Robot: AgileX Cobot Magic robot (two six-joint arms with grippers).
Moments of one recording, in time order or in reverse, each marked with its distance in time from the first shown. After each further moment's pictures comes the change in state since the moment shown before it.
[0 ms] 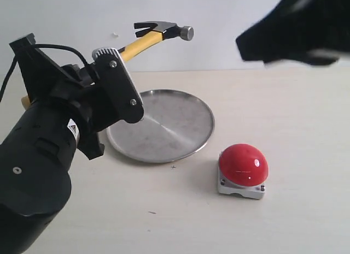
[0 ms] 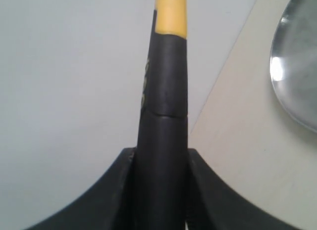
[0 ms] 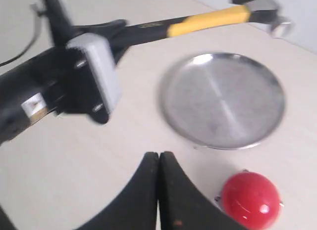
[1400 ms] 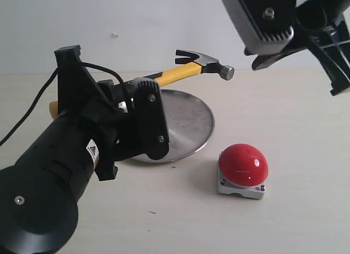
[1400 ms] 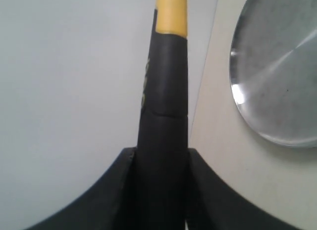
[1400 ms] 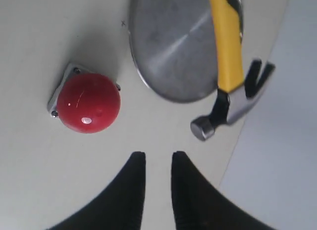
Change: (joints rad) left arm -0.093 0.000 0.000 0.008 -0.084 0.165; right arm -0.248 0.372 -0.298 0.046 0.344 -1.602
